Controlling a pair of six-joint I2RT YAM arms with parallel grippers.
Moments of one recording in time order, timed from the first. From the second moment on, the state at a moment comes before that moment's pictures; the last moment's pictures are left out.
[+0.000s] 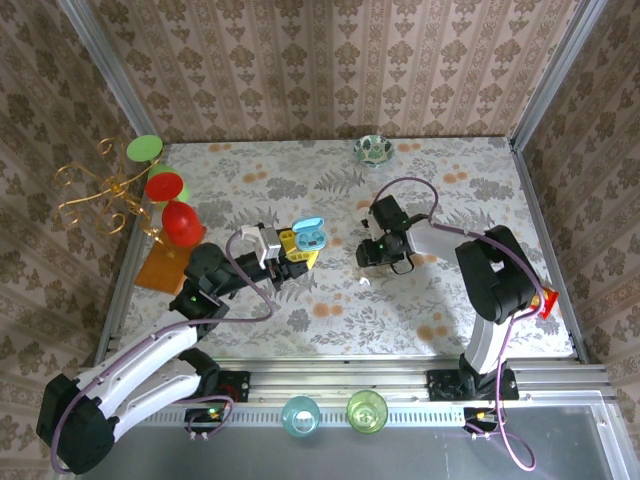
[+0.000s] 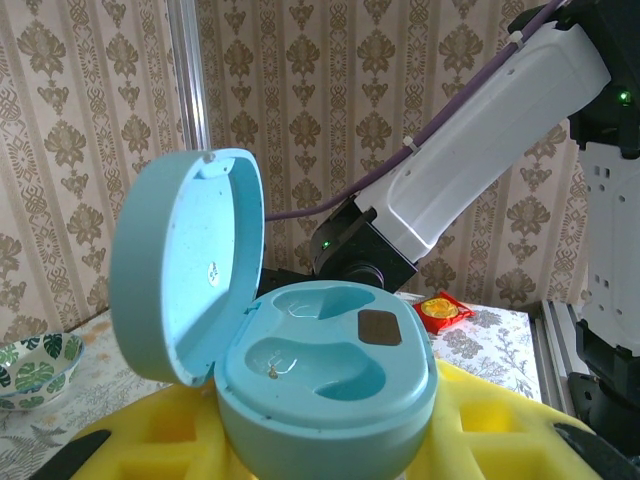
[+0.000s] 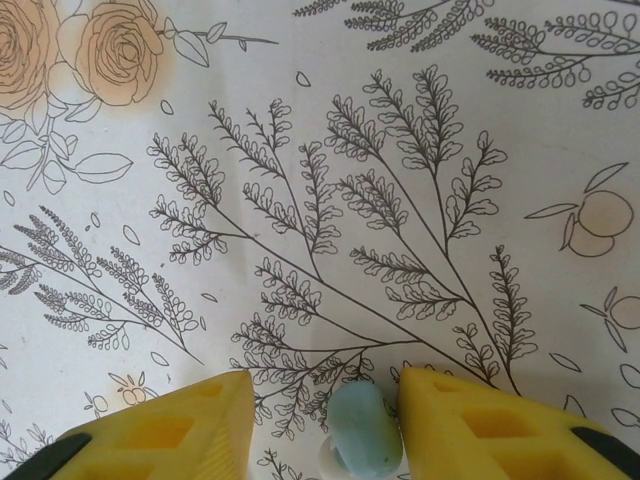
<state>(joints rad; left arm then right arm) -0.68 0.84 0.50 0.48 0.60 -0.06 0.44 1.81 1.05 -0.42 -0.21 0.26</state>
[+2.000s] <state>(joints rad) -0.68 0.92 0.50 0.49 0.60 -0.06 0.47 1.66 1.04 -0.67 0.04 0.34</state>
